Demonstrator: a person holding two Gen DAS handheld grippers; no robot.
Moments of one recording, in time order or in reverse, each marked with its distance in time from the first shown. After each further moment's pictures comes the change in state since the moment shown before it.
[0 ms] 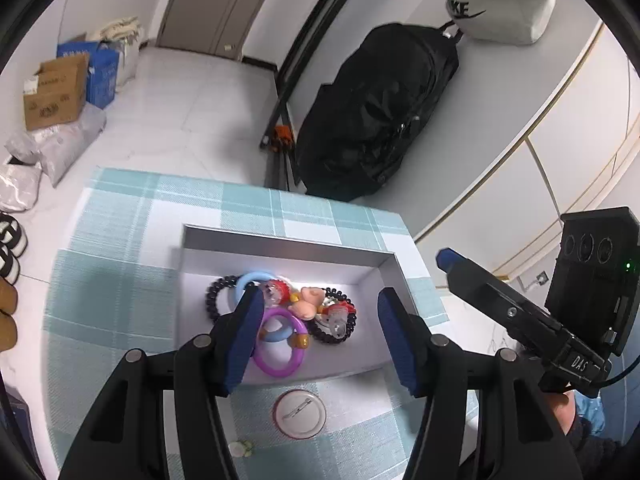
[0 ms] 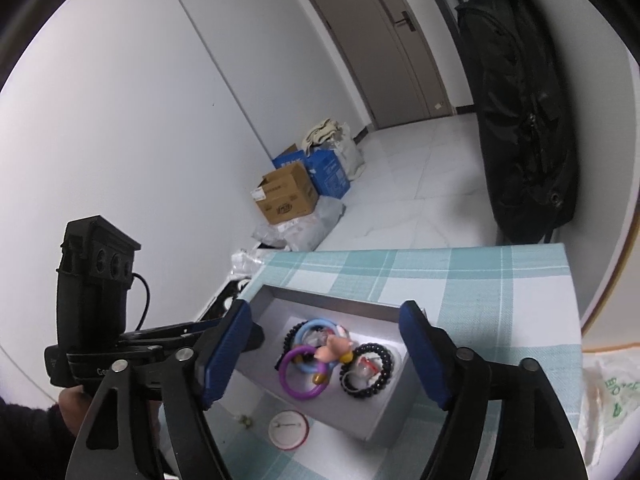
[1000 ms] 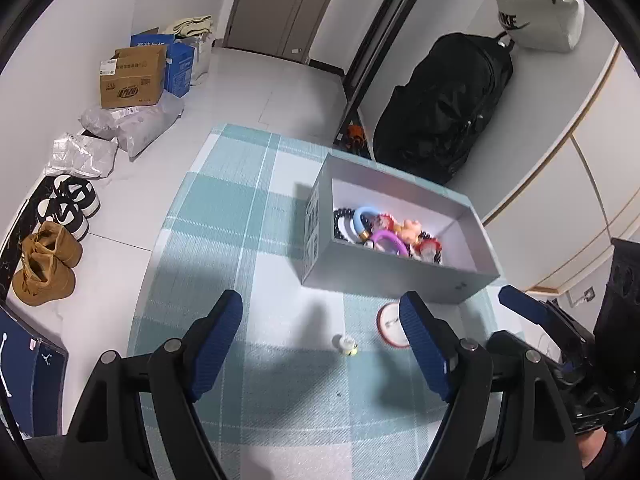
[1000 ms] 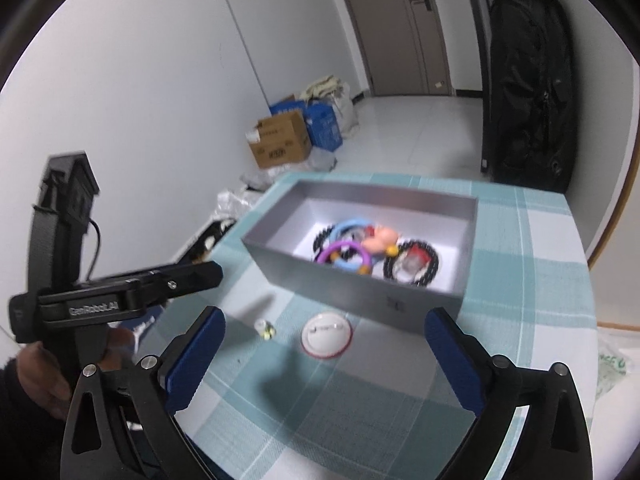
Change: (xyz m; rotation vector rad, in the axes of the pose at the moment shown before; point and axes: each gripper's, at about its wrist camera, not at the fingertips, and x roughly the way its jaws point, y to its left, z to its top) left arm -0.043 0.042 -0.058 -0.075 -0.008 0.220; right arm 0.008 0.065 -0.071 -0.130 0.166 -0.120
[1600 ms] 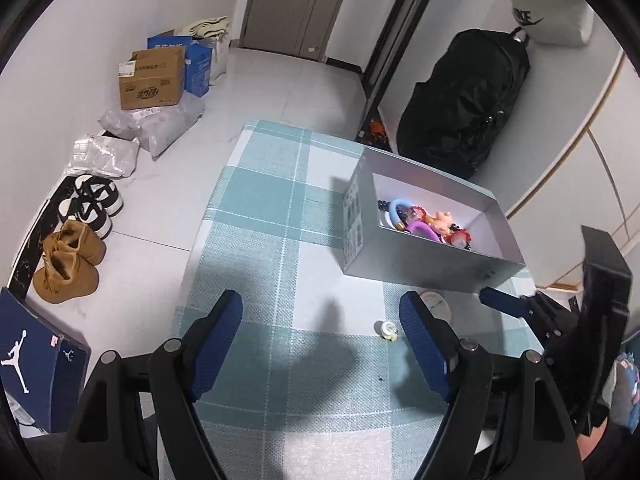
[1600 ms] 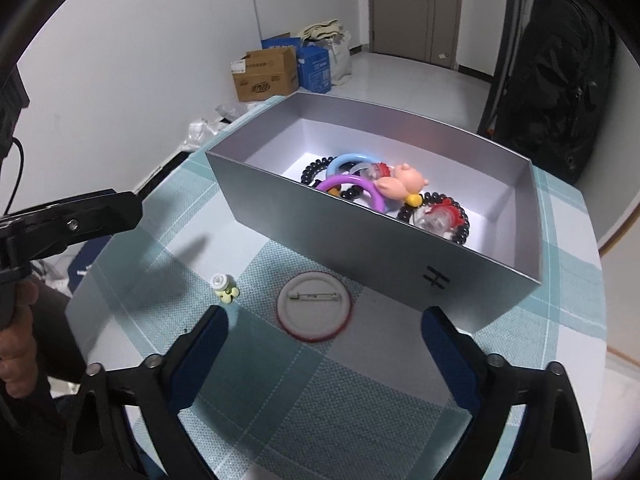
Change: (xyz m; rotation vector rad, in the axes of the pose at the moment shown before) left arm -0.008 0.016 -0.007 0.009 0.002 0.072; right arm 0.061 0.017 -0.014 -0.140 0.196 -0.143
